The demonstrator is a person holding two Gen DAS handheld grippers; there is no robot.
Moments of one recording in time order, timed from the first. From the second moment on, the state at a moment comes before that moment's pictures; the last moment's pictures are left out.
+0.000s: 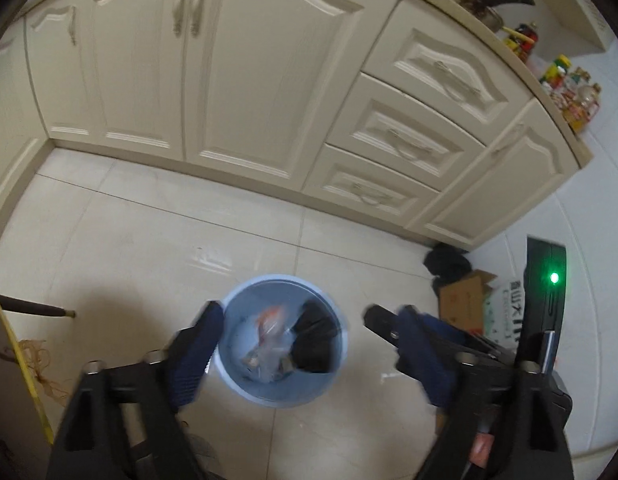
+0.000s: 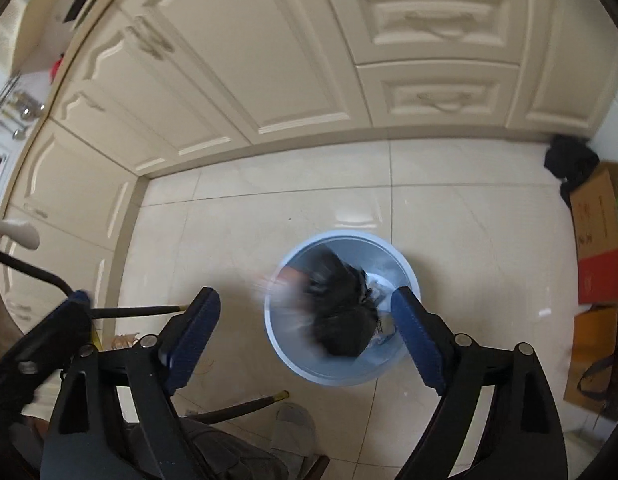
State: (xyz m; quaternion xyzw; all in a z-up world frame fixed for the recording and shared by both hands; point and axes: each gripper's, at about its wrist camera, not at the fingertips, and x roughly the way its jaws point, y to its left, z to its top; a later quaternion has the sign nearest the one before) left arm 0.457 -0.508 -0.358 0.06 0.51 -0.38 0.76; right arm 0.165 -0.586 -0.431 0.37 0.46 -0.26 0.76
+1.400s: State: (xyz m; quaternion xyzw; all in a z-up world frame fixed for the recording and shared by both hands) left arm 0.211 -0.128 -0.120 0.00 0.20 -0.32 0.93; right arm 0.158 -0.338 -0.113 0.20 0.26 -0.17 0.93
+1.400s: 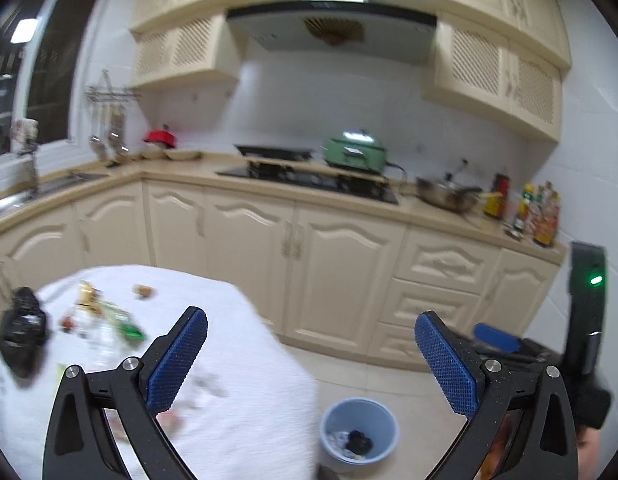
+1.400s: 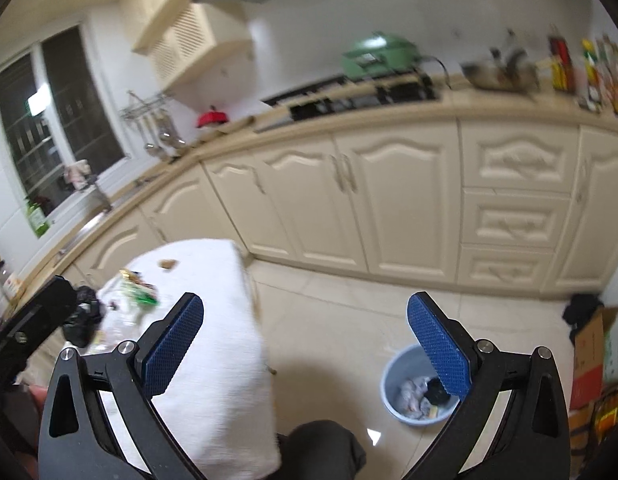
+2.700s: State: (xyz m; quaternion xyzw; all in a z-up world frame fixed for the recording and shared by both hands) left arm 0.085 0.042 -0.181 -0.04 0.28 -0.10 0.96; right arm 0.304 -0.109 -0.184 0.05 0.40 0.05 0.91
